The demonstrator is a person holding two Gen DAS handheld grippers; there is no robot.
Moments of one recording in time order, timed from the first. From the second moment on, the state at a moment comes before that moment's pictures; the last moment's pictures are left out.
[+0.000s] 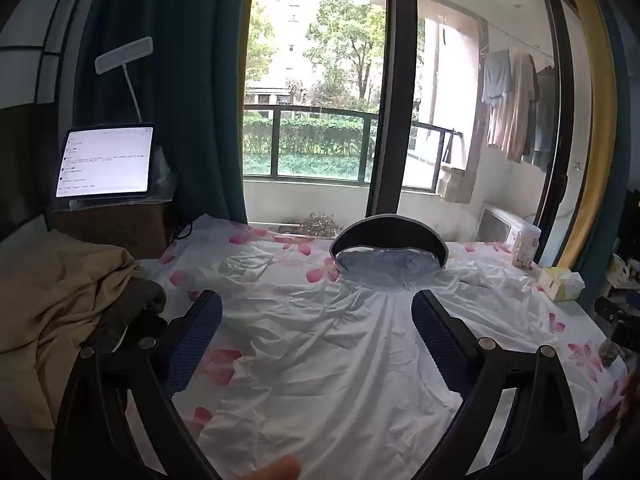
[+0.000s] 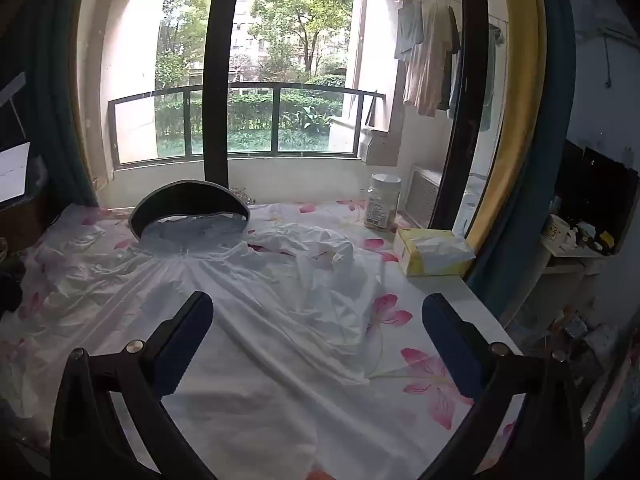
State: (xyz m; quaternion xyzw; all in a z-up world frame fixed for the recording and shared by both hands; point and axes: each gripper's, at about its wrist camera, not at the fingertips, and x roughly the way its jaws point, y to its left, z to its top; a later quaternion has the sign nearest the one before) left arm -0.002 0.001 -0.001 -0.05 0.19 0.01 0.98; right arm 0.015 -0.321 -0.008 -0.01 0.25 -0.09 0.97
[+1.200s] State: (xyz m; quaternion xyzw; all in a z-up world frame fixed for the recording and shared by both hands) left arm 0.003 -0.004 -0.011 -0.03 0.21 -0.01 0.98; right arm 0.012 -0.318 -0.014 0.01 0.26 -0.03 0.97
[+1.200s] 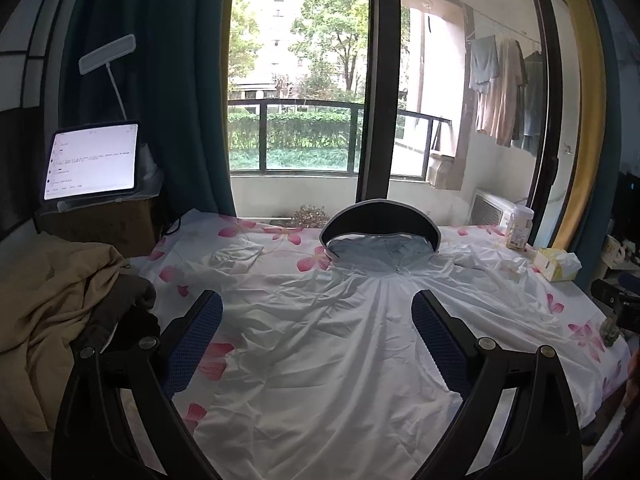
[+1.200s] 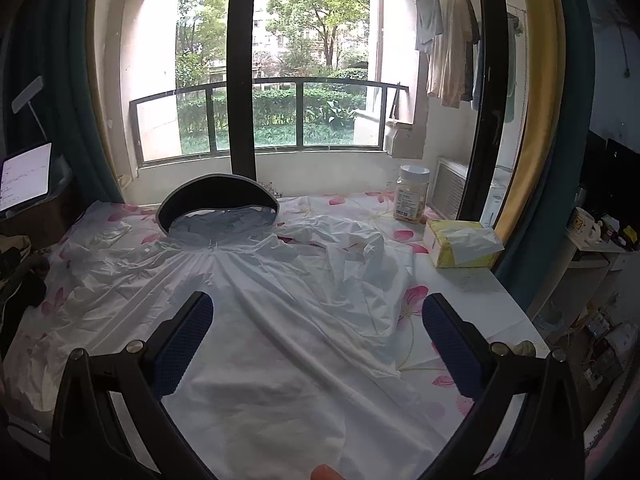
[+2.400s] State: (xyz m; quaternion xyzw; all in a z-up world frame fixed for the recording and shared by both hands) left arm 0.001 -0.010 -0.012 -0.02 0.21 -0.03 0.98; right arm 0.014 -0.309 -0.015 0.02 0.26 -0.02 0.96
